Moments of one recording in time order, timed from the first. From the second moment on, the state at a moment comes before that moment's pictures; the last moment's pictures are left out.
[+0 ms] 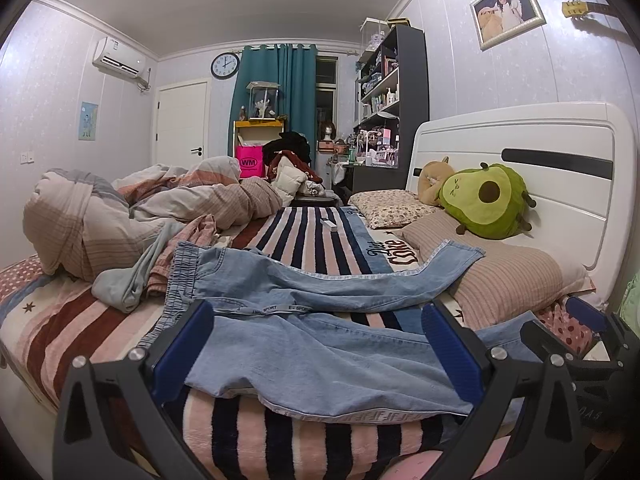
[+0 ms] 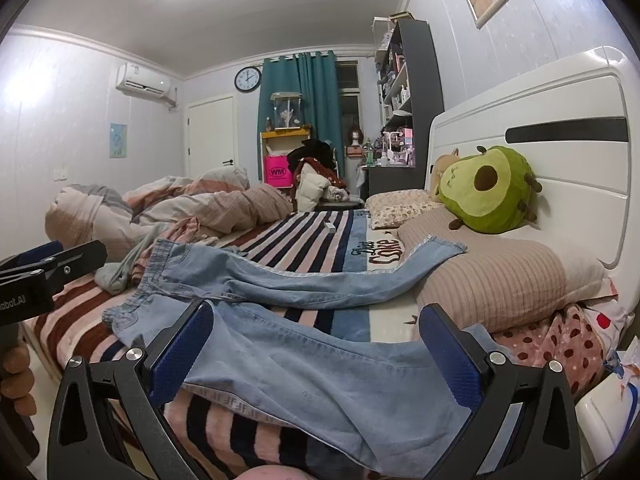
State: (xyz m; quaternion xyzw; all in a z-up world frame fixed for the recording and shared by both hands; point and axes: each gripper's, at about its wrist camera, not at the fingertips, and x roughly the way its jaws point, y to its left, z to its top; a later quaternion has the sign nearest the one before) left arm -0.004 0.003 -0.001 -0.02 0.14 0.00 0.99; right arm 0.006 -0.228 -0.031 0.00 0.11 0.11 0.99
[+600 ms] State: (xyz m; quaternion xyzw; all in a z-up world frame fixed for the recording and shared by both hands) left arm -0.004 0.003 -0.001 -0.02 0.14 0.00 0.99; right arm 0.007 -0.230 -0.030 0.00 0.11 0.11 0.99
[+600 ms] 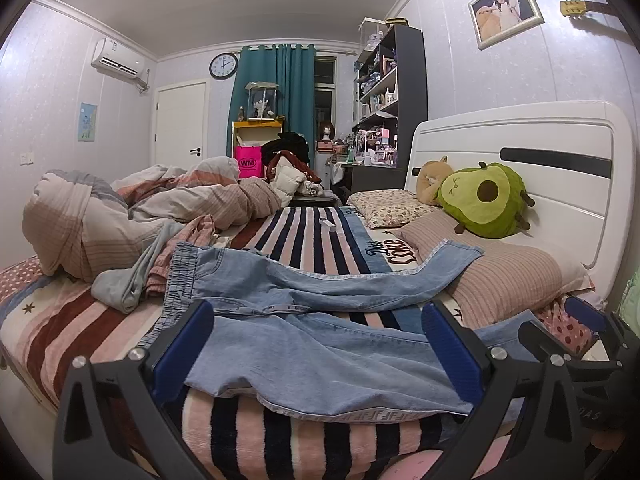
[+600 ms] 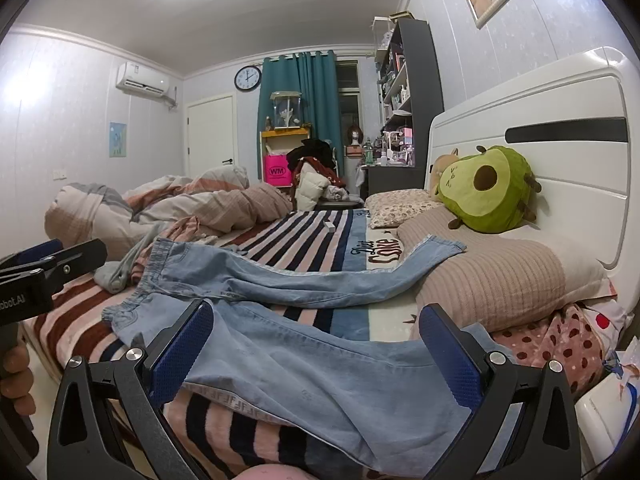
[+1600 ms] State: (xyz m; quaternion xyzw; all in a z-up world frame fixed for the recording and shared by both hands) left arm -0.003 0.006 -0.002 -0.01 0.14 0.00 0.99; right arm 0.002 -0.236 -0.025 0.02 0.11 0.11 0.99
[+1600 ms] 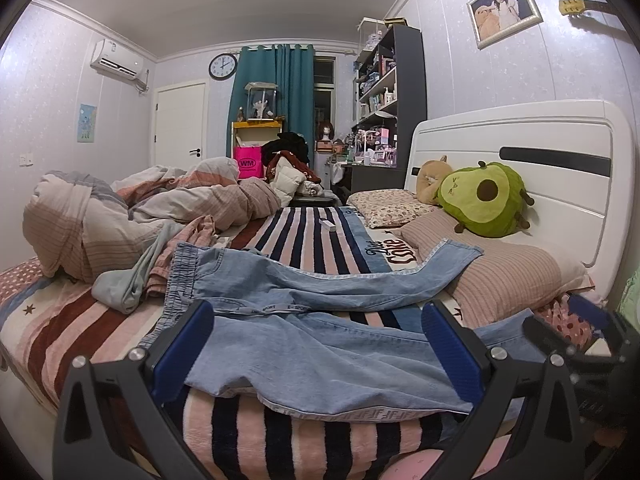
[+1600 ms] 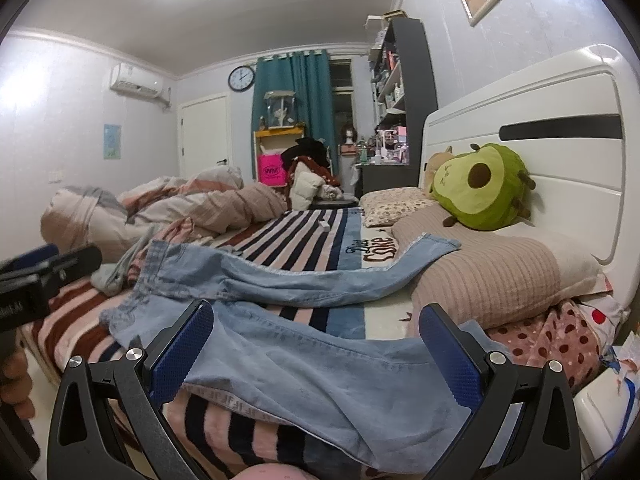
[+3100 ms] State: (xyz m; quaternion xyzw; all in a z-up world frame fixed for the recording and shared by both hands) left arm 0.125 0.121 -0.153 -0.15 0.36 0.01 0.92; right arm 0.143 -0.326 -0.123 0.03 0.32 0.17 0.93
